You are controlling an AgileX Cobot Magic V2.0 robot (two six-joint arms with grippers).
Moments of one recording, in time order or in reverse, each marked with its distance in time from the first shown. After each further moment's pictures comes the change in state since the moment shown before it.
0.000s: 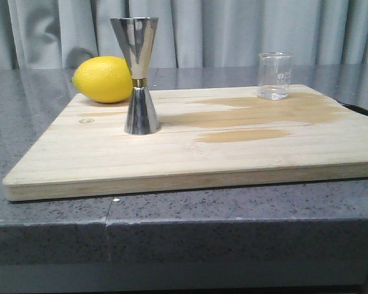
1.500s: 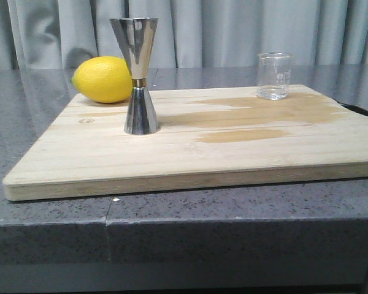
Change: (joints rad) left arm 0.320 0.010 -0.163 0.082 0.299 -0.001; right arm 0.000 0.026 -0.100 -0.015 0.001 0.000
